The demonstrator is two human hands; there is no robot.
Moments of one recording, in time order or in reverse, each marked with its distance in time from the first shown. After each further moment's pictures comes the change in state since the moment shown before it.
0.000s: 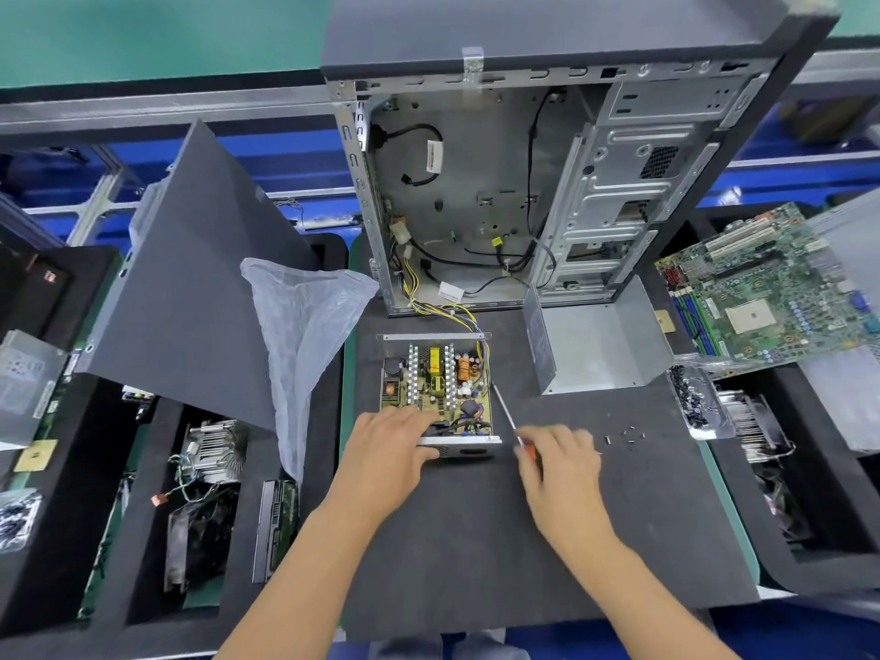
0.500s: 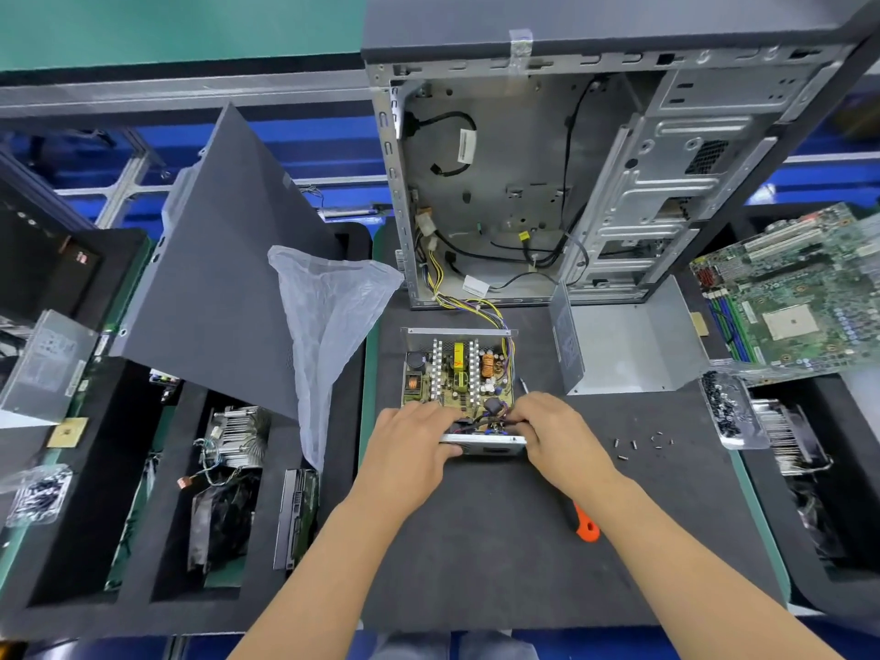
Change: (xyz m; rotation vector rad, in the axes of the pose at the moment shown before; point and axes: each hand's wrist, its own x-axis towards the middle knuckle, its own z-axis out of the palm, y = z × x) left_hand -0.001 0.001 0.000 -0.055 -0.025 -0.035; right_hand 0.063 -0.002 0.013 0.065 -0.351 -0.270
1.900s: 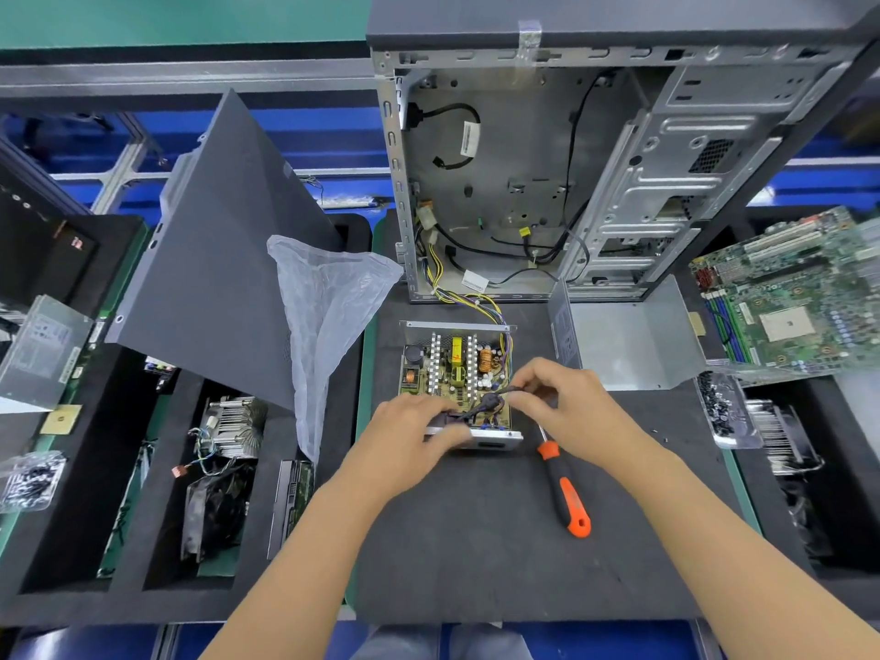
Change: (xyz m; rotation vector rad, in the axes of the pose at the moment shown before) left_hand 0.003 -0.006 -0.009 -0.287 -0.045 -0.039; right_hand 0.011 -0.016 -0.052 0.329 -0.070 0.084
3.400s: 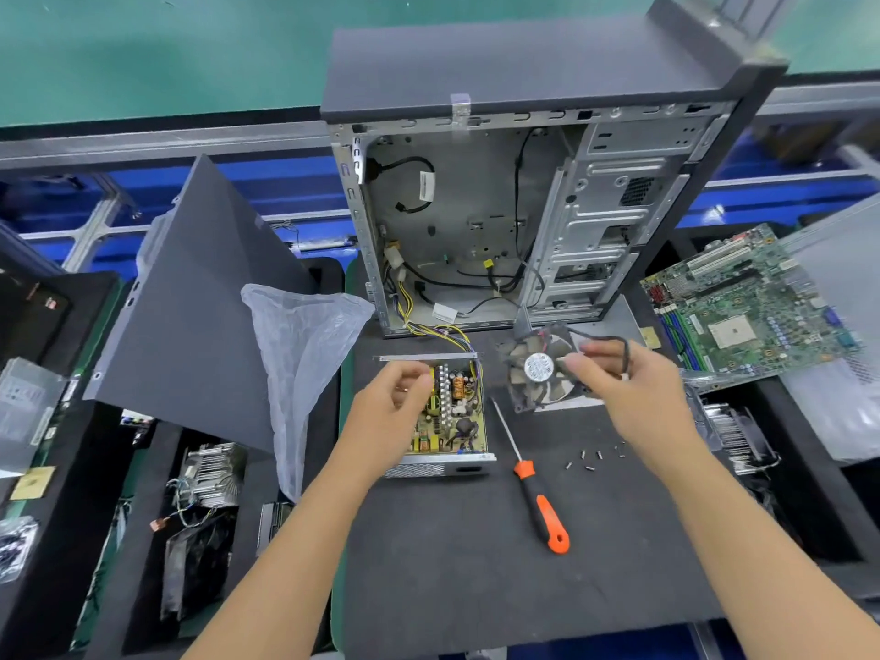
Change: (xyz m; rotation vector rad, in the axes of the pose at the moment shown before) left_hand 0.027 0.036 -0.029 -0.595 0.228 -0.141; right_hand -0.024 -0.003 -0.067 0.452 0.550 0.275
